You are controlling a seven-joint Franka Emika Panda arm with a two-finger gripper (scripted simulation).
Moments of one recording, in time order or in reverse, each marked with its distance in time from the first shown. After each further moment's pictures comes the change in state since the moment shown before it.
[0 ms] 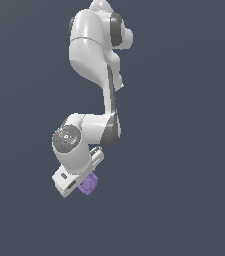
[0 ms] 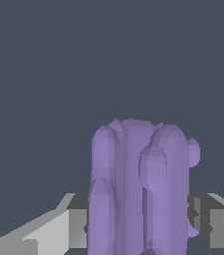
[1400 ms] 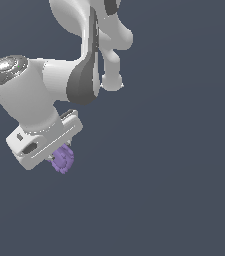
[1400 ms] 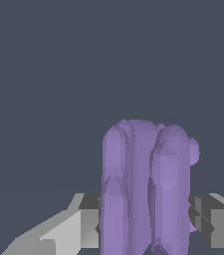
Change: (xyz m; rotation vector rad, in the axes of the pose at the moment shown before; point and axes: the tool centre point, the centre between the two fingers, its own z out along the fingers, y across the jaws) arm -0.076 0.014 -0.151 0.000 0.005 -0.006
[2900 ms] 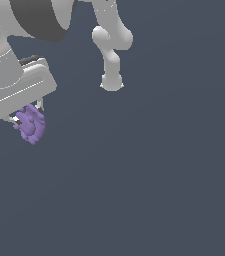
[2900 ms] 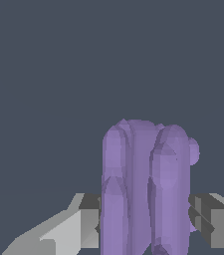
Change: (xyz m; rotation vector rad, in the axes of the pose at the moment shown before) arm -0.064 0.007 -0.136 0.006 -0.008 0.006
